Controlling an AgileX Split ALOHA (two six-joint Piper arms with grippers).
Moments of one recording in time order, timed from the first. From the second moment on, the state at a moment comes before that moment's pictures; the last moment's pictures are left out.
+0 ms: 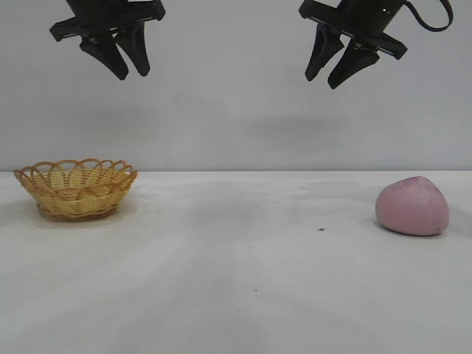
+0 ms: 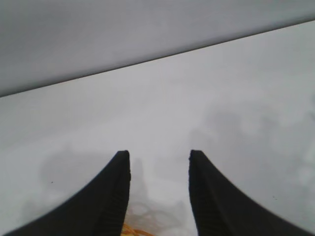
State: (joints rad) left arm -0.20 2.07 -1.81 -0.27 0.63 0.21; right arm 0.17 2.14 -1.85 0.57 0.80 -0.46
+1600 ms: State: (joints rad) left arm -0.04 1.96 -1.44 -0.17 0.59 0.29; right arm 0.11 1.92 -1.42 0.64 0.75 -0.59
